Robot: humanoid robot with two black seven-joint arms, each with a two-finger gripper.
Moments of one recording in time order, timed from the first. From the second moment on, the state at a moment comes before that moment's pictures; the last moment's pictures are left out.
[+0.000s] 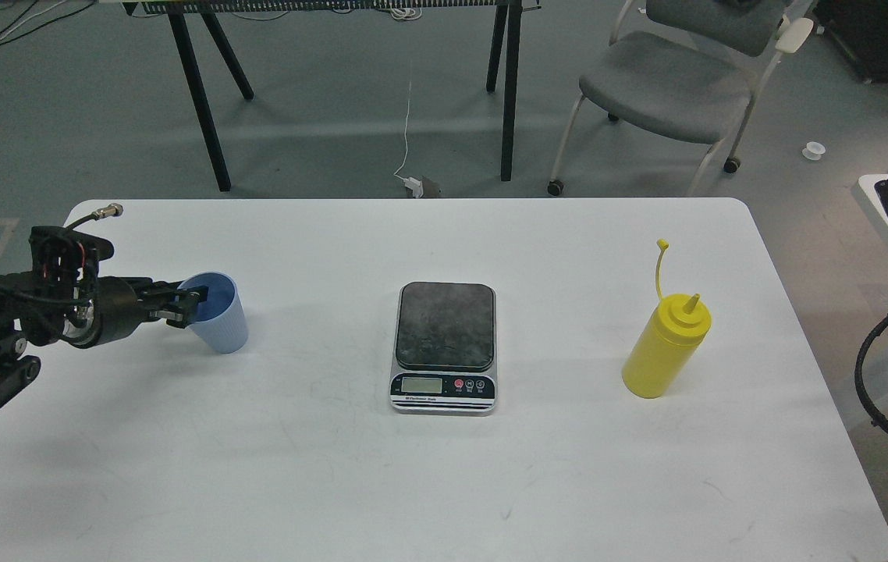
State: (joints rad) left arm -0.72 0.65 -0.40 -0.74 1.89 -0.14 -0.45; right arm 0.52 -0.58 1.12 0.63 0.21 0.49 0.24
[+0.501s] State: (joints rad) left arm -0.94 0.64 -0.39 -0.98 1.87 -0.28 -0.46; right arm 0.50 -0.59 1.14 0.59 0.21 0.49 0.25
